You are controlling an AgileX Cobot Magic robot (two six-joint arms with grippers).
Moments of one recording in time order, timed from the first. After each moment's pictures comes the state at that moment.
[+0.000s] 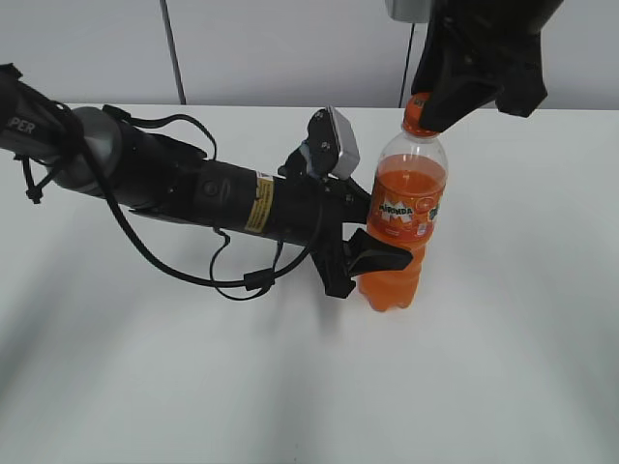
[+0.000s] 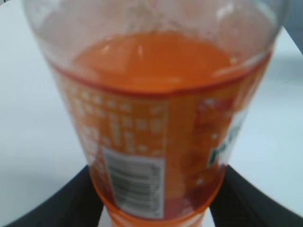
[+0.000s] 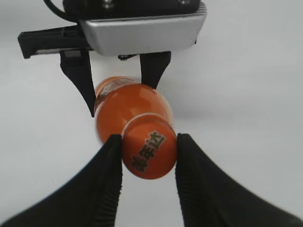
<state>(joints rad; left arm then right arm) -0.54 2.19 -1.25 1.37 -0.83 -0.78 0.47 1.72 -1.63 0.15 1.21 -1.28</state>
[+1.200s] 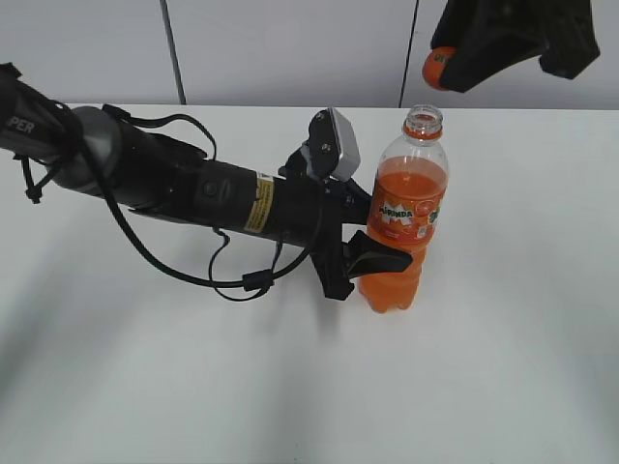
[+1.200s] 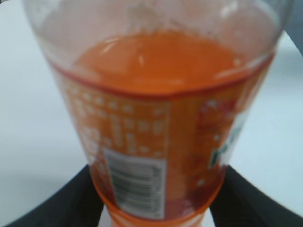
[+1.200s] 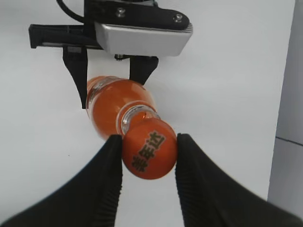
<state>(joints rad) -0.54 2.19 -1.25 1.39 -0.83 -0.78 0.47 1.62 -1.63 0.17 1.22 -1.33</state>
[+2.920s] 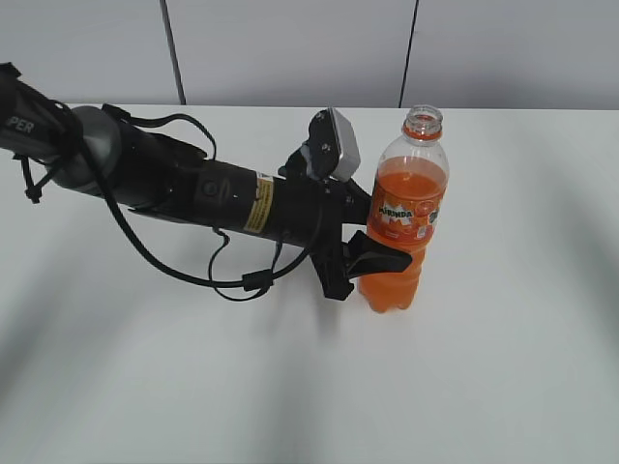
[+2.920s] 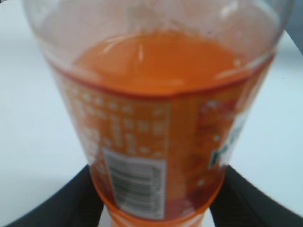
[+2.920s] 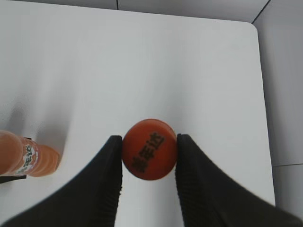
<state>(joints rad) -0.54 2.18 -1.25 1.39 -0.82 -0.78 0.12 1.30 -1.61 -0.07 1.22 -0.04</state>
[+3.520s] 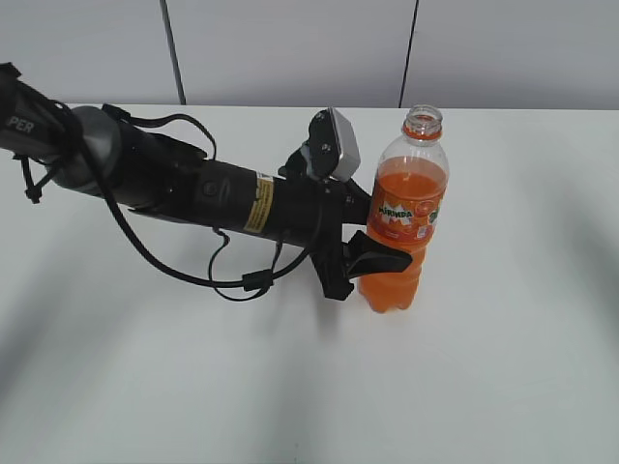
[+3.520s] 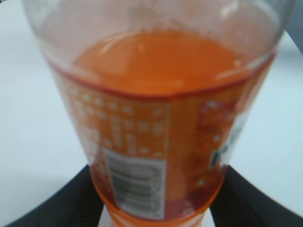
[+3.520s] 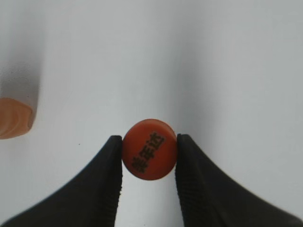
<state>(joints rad) -0.54 2.18 -1.25 1.39 -0.82 -0.78 -0.03 1.32 -1.12 0.06 0.95 -0.13</state>
